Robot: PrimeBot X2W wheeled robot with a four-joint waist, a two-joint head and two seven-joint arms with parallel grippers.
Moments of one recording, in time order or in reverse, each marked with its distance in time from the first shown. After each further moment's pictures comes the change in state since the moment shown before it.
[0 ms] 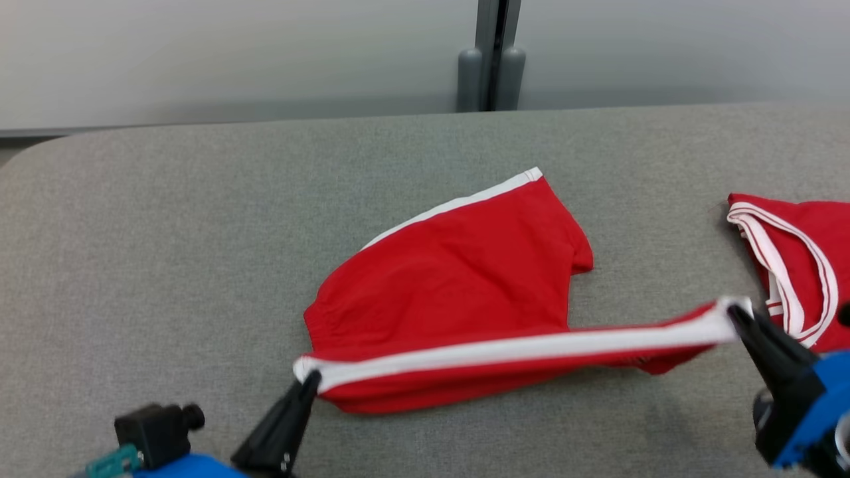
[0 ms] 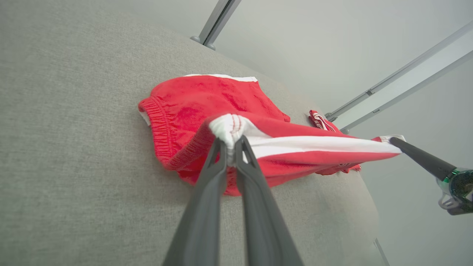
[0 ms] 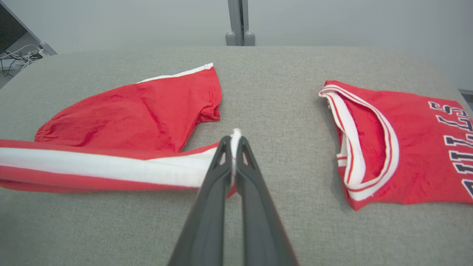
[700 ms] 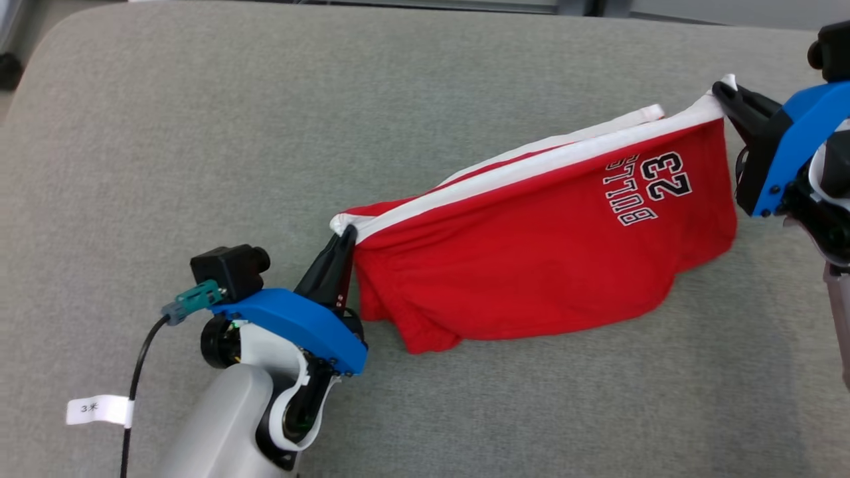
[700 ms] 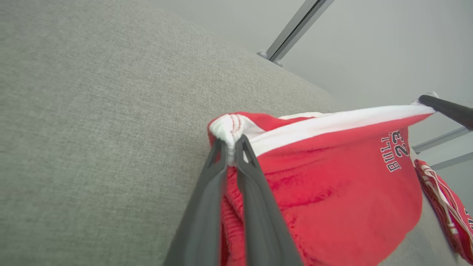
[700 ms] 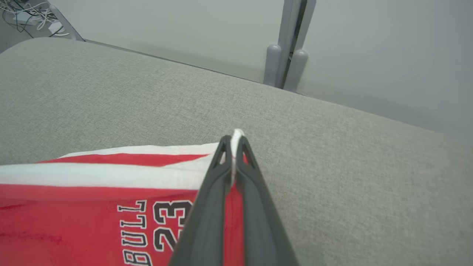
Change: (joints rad) left arm -0.532 -0.240 -0.060 0.537 0.109 -0.011 -0.069; right arm -0.799 -0.209 0.271 0.696 0.029 0.000 -0.105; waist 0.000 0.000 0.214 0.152
